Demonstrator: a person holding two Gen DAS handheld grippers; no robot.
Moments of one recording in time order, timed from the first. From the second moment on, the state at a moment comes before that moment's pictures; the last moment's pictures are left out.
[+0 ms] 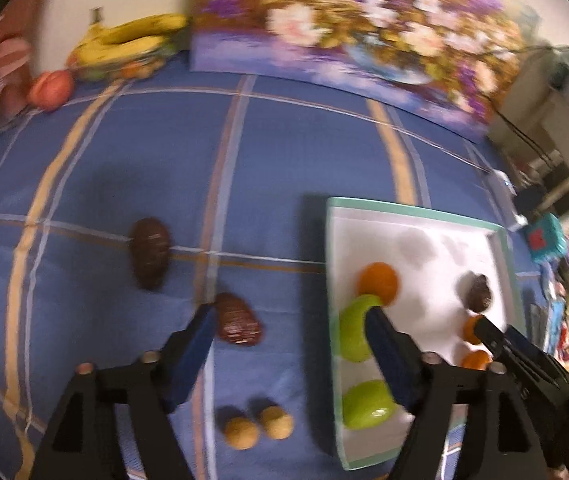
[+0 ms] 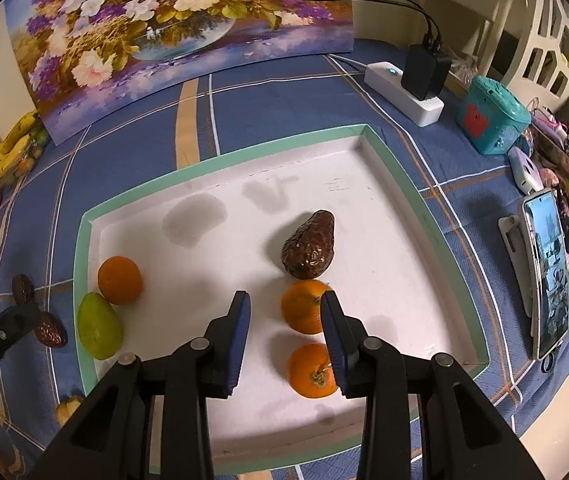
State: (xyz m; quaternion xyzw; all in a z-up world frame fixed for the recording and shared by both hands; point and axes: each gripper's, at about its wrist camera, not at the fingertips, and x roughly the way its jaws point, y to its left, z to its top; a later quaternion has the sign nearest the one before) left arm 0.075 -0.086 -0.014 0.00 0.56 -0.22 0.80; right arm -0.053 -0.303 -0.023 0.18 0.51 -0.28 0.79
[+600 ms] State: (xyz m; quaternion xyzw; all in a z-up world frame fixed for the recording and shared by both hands) left arm 0.081 -0.006 -0.021 -0.04 0.56 -0.14 0.82; right arm -0.044 -0.267 -0.024 0.14 0.51 -0.25 0.81
